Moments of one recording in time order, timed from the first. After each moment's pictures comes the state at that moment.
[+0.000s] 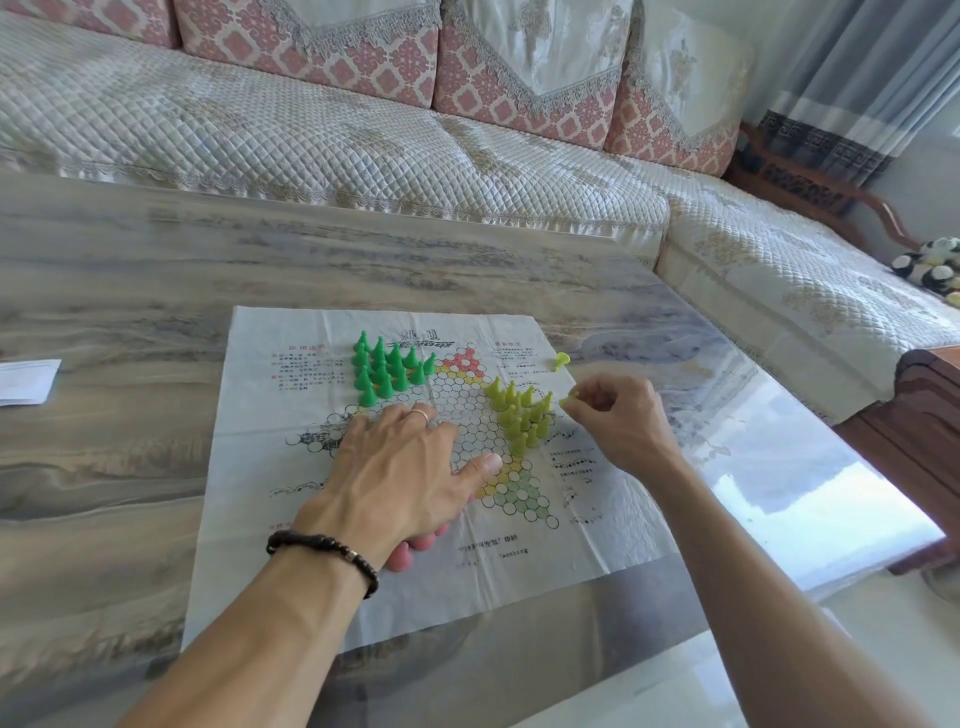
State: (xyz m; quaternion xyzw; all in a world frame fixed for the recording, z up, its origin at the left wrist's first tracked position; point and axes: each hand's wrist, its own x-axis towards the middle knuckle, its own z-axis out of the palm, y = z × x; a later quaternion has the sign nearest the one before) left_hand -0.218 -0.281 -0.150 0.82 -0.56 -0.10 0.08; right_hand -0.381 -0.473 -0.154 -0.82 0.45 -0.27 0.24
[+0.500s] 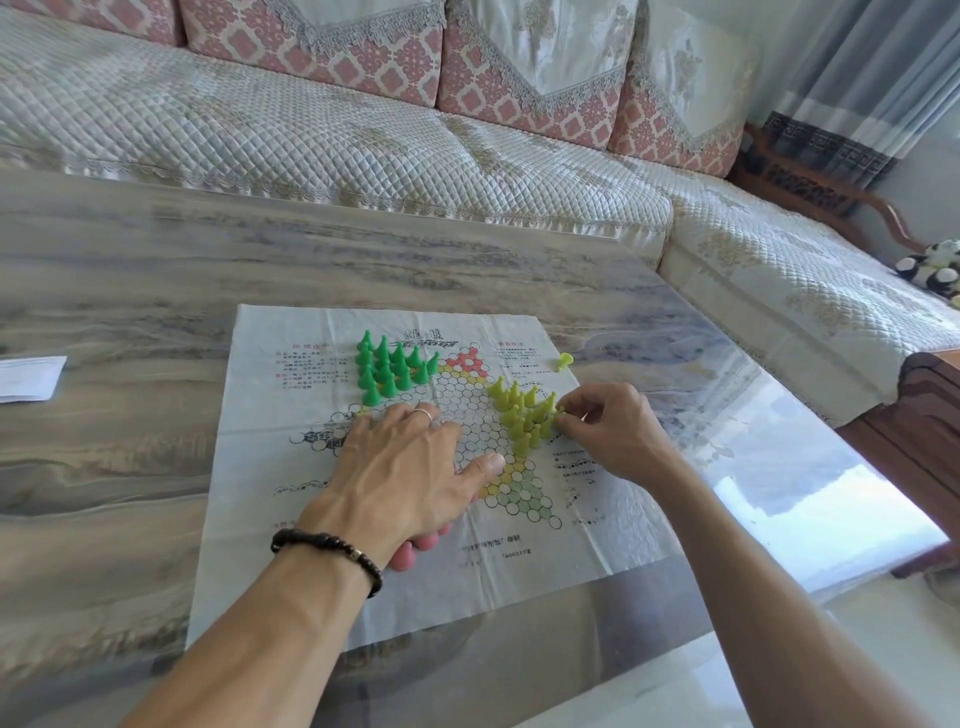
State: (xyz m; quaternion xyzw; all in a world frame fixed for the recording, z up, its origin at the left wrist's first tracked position) left_hand -0.218 -0.280 -0.149 0.81 -0.56 -0.11 0.09; right_hand -0.380 -0.469 -0.156 -0.87 0.40 -0.19 0.20
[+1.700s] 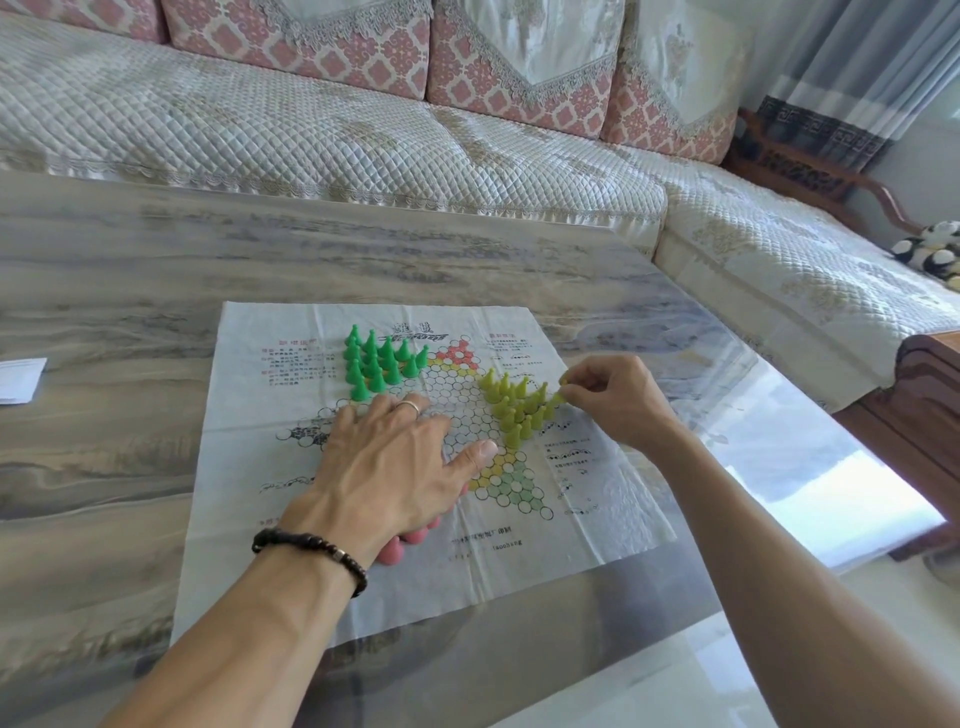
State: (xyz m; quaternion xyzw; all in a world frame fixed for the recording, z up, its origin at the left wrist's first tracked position) left_hand -0.220 -0.280 -0.147 0.82 -0.57 -0.09 0.09; right_hand -0.379 -0.486 -0.144 -0.84 0.43 -0.20 0.25
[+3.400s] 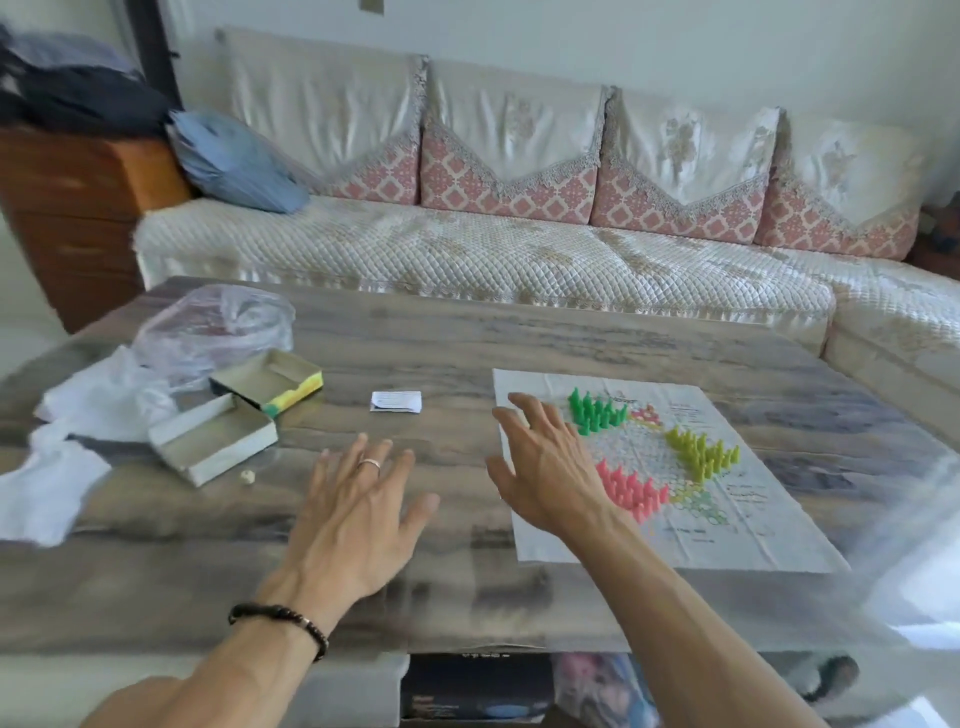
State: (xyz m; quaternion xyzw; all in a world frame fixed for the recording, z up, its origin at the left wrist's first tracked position) left_hand -0.150 -0.004 -0.118 0.91 -0.40 0.03 0.08; right_hand -0.239 -0.192 -0.107 -0.97 0.17 -0.16 0.01
